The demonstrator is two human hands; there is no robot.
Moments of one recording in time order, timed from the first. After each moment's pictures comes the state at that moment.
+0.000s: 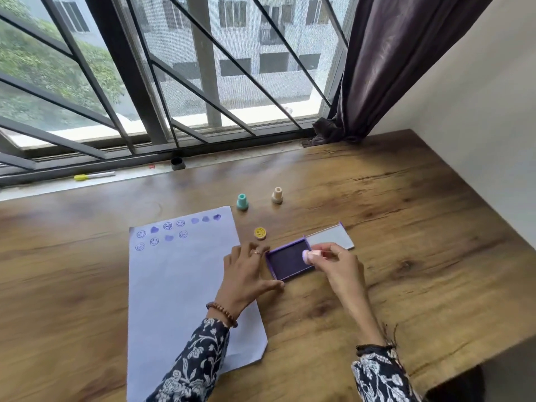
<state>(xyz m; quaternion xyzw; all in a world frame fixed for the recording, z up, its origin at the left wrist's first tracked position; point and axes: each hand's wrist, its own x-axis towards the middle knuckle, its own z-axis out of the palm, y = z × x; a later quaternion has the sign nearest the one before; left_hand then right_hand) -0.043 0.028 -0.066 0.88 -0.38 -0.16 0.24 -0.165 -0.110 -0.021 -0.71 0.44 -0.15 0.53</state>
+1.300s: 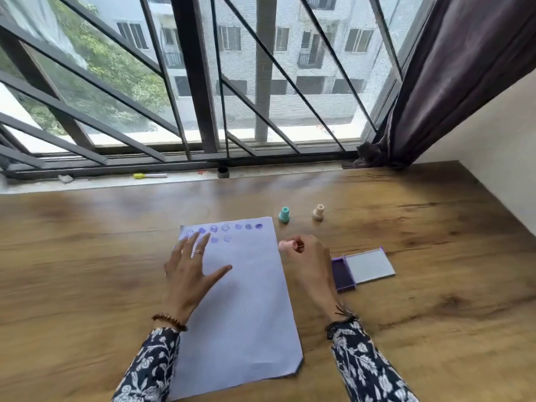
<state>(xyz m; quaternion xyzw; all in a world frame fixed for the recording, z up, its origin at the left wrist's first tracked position) 0.024 0.154 -0.056 0.95 -0.19 0.01 0.24 -0.068 -0.039 0.007 -0.85 0.33 -0.09 0.41</state>
